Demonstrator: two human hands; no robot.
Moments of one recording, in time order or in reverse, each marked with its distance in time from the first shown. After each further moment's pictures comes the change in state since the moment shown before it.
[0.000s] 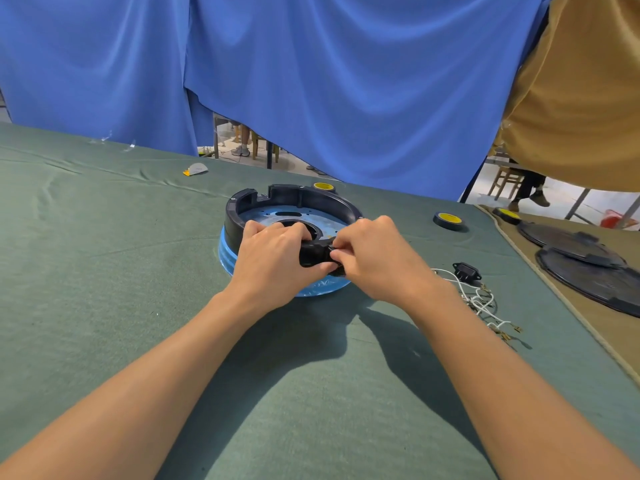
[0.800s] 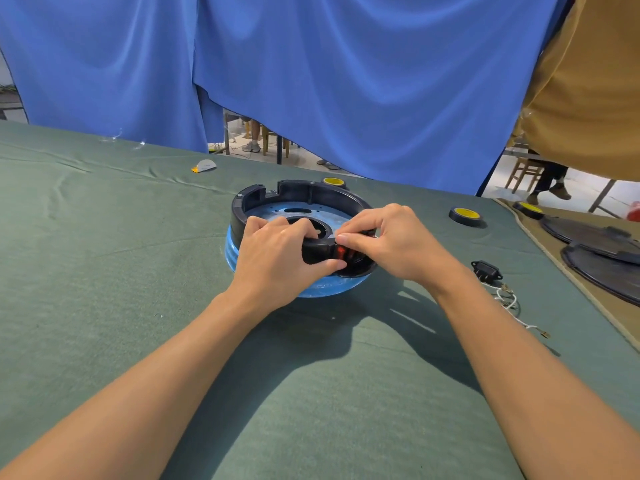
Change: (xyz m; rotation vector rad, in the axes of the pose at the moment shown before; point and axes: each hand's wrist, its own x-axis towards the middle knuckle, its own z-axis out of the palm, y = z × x) left_hand 0.001 -0.007 0.001 -0.041 0.053 -0.020; right_hand 0.023 0.035 0.008 0.443 0.036 -0.048
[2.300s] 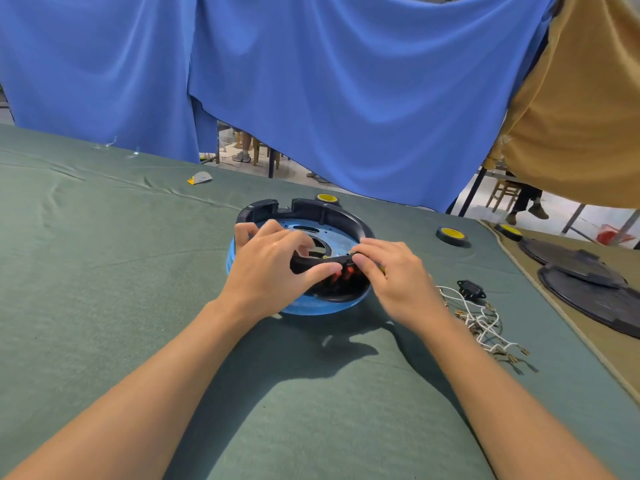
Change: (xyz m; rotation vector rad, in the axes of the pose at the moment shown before) left_hand 0.004 -0.004 -0.014 -0.081 0.044 0.081; right_hand -0.026 0.015 0.015 -0.297 0.175 0.111
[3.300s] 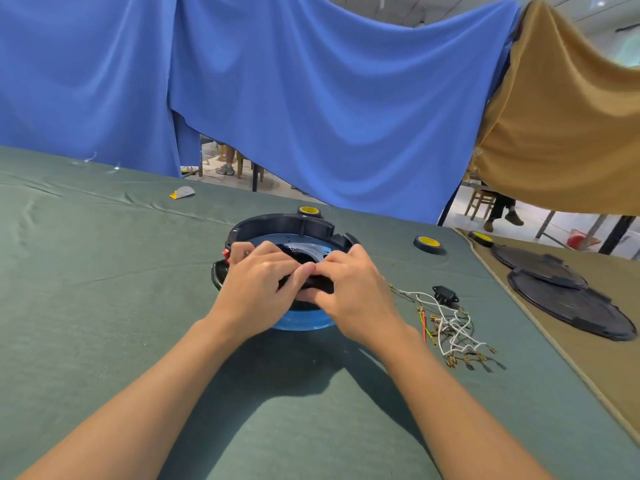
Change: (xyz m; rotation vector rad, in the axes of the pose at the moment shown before) left_hand -0.004 0.006 0.001 0.000 -0.078 0.070; right_hand -0.008 -0.036 0.007 -0.078 0.054 -0.194
